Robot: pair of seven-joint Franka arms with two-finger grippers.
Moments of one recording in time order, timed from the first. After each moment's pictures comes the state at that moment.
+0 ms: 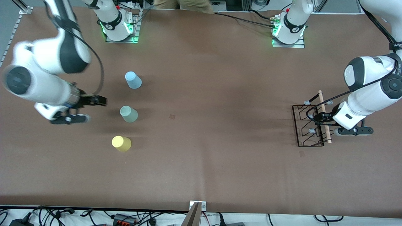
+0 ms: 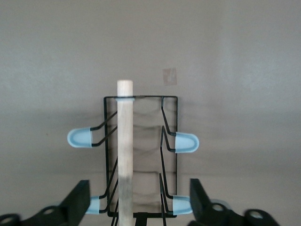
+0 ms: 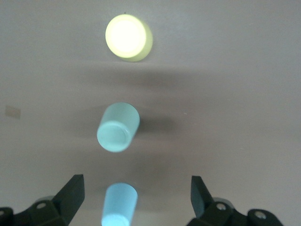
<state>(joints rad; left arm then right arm) 0.03 0.28 0.01 -1.91 0.03 2.20 -0.01 0.17 0.33 0.00 -1.72 0.00 1.85 0.13</state>
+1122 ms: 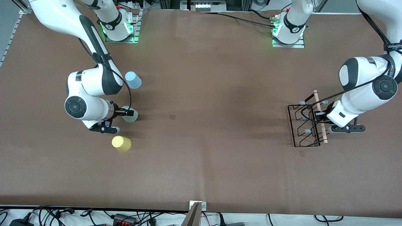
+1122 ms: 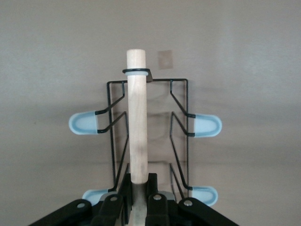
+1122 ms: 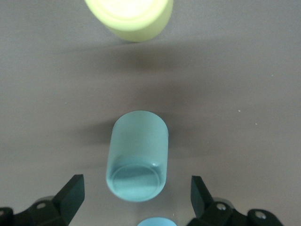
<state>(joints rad) 0.03 0.28 -0.02 -1.94 0.03 2.20 -0.02 0.22 0.48 -0.01 -1.82 0.07 2.05 0.30</state>
